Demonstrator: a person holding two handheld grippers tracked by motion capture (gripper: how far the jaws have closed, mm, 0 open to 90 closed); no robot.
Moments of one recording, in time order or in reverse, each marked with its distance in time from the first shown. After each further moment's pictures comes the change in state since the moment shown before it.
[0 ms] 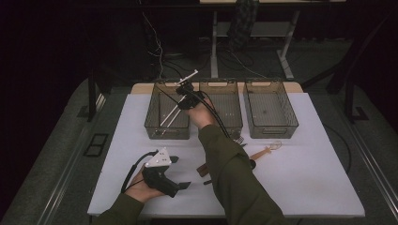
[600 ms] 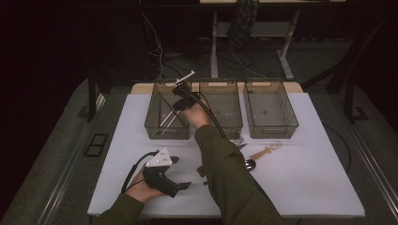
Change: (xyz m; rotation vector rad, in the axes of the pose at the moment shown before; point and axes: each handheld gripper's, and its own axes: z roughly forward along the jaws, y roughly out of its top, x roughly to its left) left arm 0.000 0.000 0.001 0.001 -0.006 -0.005; right arm 0.006 0.004 0.011 -0.001 0.035 0.022
